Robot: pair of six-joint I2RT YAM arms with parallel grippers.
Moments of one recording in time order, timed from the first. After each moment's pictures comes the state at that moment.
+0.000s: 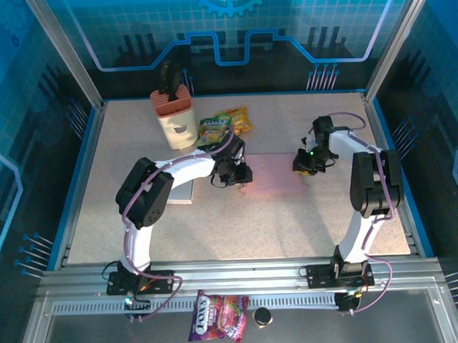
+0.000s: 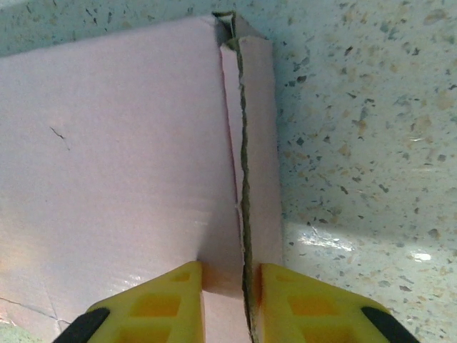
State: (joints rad) left arm -0.62 2.03 1.39 -0.48 0.29 -0.67; right arm 0.03 1.86 1.24 -0.80 -0.36 0.22
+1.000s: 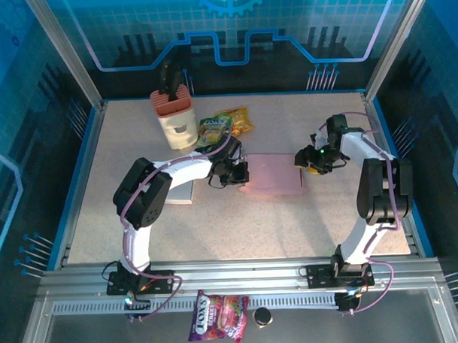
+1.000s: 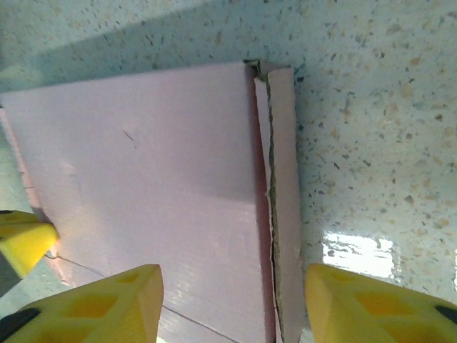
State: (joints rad) left arm -0.59 2.00 1.31 -0.36 0.35 -0.66; right arm -0.06 1.77 1.20 -0.79 -0.51 0.20
